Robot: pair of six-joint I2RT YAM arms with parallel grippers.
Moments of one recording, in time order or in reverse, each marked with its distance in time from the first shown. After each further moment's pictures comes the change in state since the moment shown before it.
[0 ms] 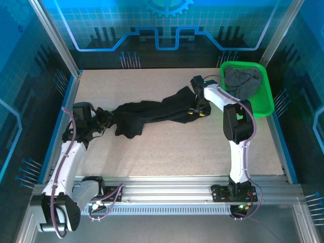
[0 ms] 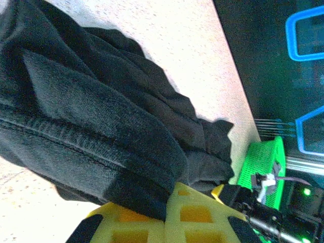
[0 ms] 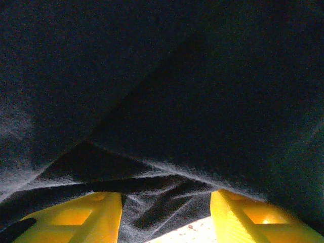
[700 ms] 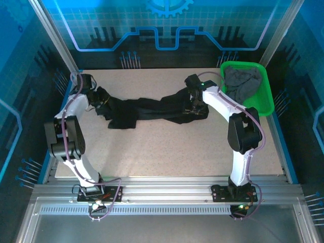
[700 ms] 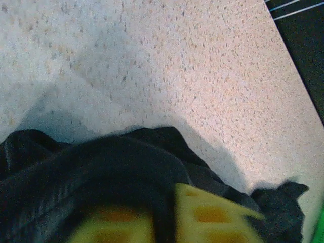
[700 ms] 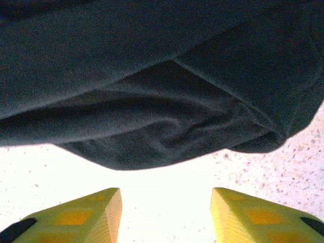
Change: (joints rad) left arm 0.124 0.835 0.579 -0.014 -0.018 0.319; right arm 0.115 -0.209 -0.095 -0.005 0.011 -0.024
